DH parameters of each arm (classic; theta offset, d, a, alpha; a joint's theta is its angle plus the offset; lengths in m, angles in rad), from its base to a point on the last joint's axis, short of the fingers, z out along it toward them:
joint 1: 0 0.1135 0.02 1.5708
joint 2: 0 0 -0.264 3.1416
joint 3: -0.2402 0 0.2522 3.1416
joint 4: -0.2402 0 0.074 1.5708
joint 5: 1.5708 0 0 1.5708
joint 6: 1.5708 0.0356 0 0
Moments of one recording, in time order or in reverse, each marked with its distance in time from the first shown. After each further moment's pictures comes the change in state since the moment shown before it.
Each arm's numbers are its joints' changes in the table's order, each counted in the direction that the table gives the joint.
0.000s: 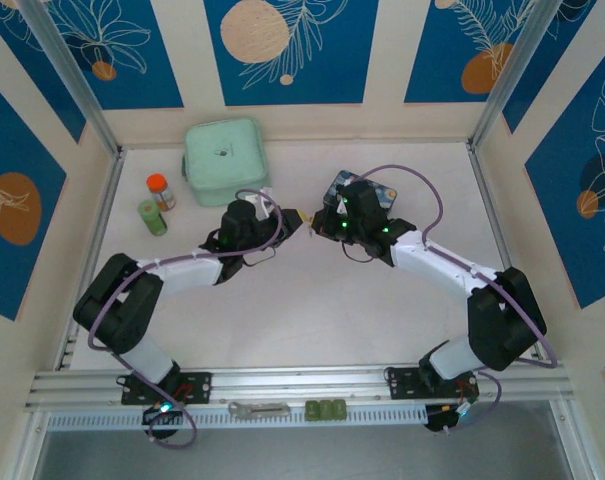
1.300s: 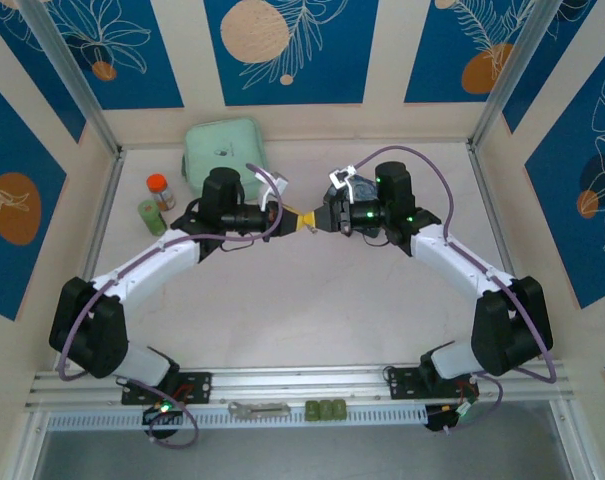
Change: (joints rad) left arm 0.096 0.162 -0.254 -0.561 0.503 0.830; right arm -0.183 0.043 -0.014 0.166 -0.849 -0.301
